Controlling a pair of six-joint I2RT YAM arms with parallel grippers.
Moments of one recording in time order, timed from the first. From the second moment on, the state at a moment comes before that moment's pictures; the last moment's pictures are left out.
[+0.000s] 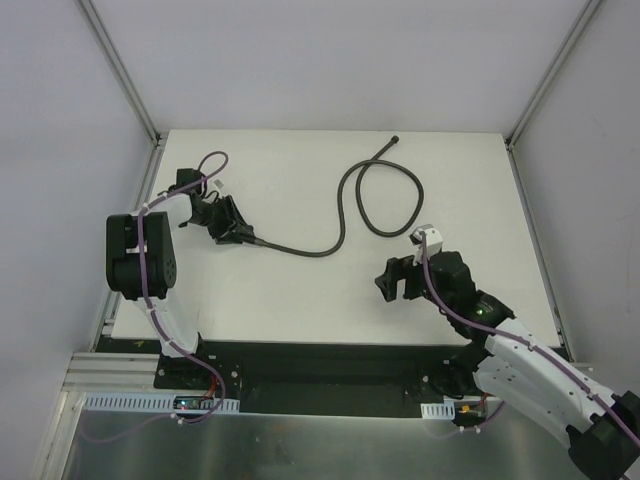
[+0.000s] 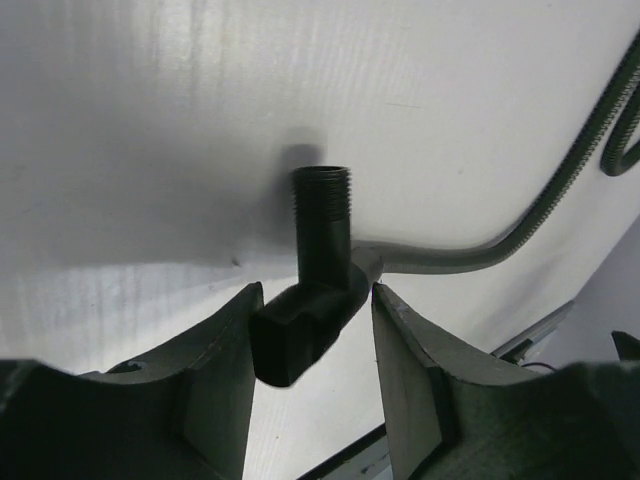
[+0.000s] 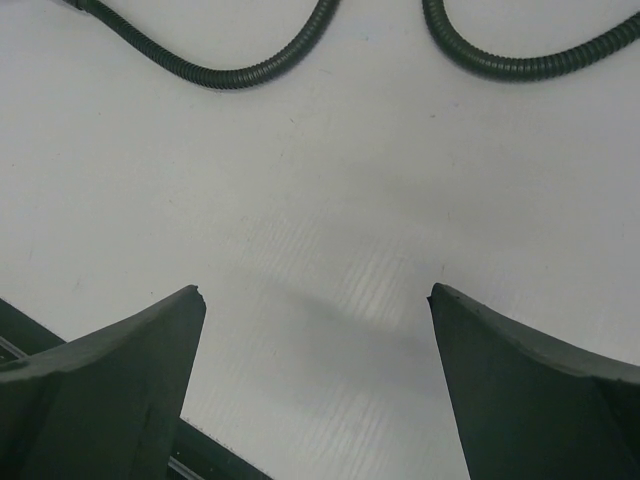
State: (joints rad) left arm 0.08 1.84 1.12 -0.48 0.64 -0.42; right arm 0.66 0.69 0.42 -0.23 0.04 0.29
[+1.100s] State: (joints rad) left arm -0.13 0.59 0.69 -0.37 0.78 -0.36; right arm 0.66 0.42 0.70 -0.58 0.10 0.38
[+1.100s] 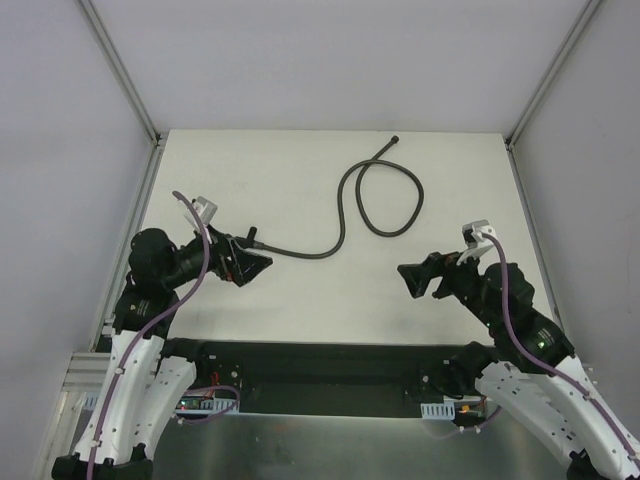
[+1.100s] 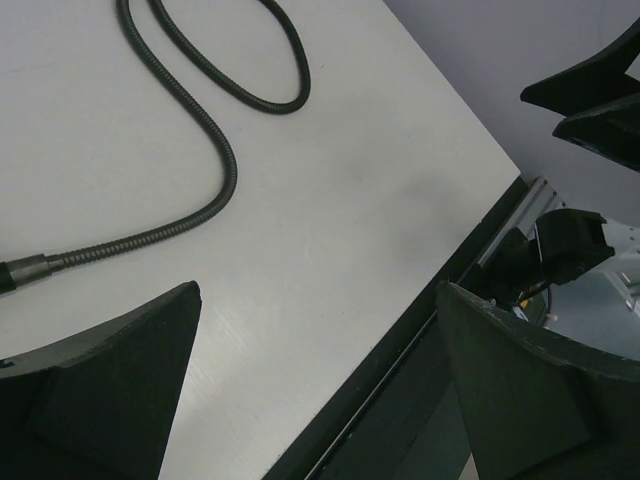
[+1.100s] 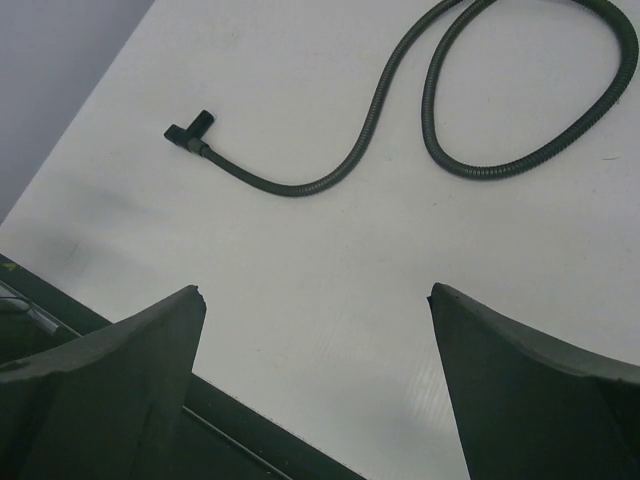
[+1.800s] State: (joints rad) left arm -0.13 0.51 0.69 -0.35 0.78 -0.45; right arm 0.66 0.31 0.65 -0.56 0.10 0.36
